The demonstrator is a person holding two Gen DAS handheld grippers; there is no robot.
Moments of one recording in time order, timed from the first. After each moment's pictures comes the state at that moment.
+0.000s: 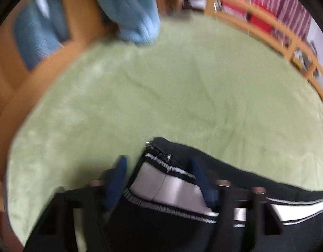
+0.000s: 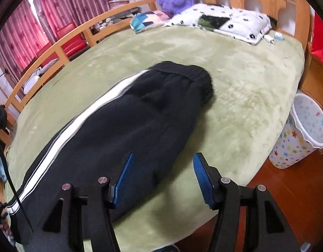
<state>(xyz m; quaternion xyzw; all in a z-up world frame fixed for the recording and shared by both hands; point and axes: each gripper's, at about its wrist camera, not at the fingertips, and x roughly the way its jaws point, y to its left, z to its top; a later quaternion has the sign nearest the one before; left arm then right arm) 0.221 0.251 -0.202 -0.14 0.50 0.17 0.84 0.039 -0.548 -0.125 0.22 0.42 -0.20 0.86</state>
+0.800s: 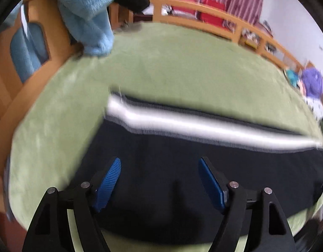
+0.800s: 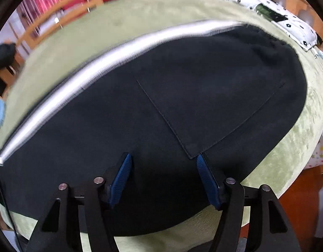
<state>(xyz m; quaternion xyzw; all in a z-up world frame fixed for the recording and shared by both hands) 0.093 0.171 -0.179 -0.07 0.46 0.06 0.88 0.091 -0.424 -0.172 0.14 0.51 -0.11 0.84</state>
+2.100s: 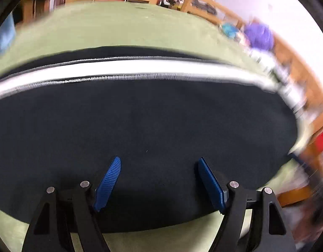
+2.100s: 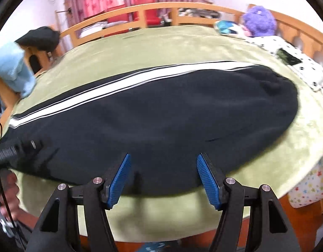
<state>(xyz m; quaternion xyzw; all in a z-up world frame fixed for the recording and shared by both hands) 0.098 -0.102 -0.226 -0.03 0.48 -0.13 0.87 -0.002 -0.397 -0.153 0.05 0.42 -0.05 0.90</state>
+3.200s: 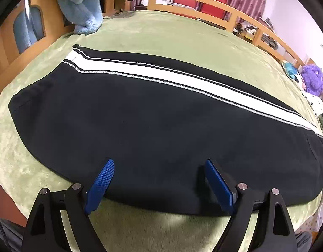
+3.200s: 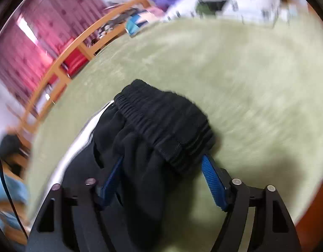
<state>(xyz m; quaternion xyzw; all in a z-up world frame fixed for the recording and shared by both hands) 0.065 0.046 -0.211 -0.11 0.45 0.08 0.88 0.112 -0.698 -0.199 0.35 0.39 -0.15 0.84</state>
